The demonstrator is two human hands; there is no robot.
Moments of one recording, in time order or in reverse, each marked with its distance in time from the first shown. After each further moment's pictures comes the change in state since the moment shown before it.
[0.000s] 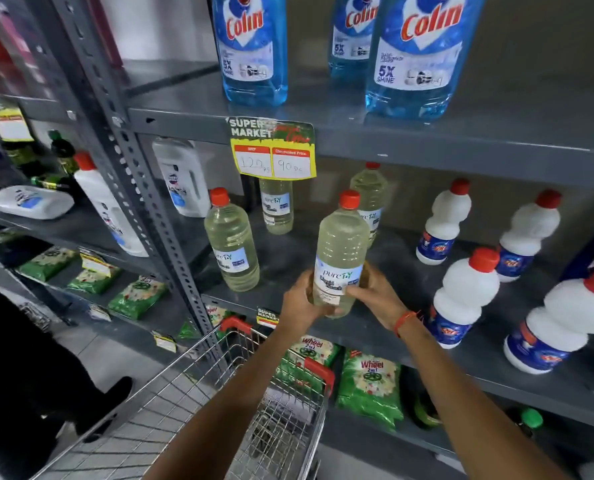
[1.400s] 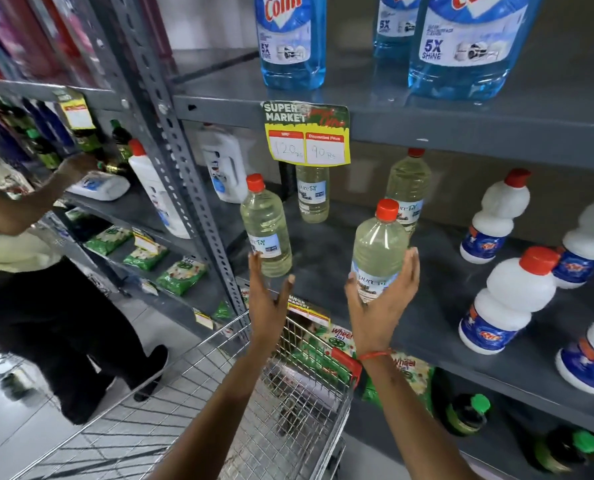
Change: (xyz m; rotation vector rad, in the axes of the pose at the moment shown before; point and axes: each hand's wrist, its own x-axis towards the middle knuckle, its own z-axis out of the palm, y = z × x) left_hand -0.048 -0.014 -0.064 0.108 0.554 0.084; right_hand -0.037 -0.007 0.090 -0.209 0.781 -0.441
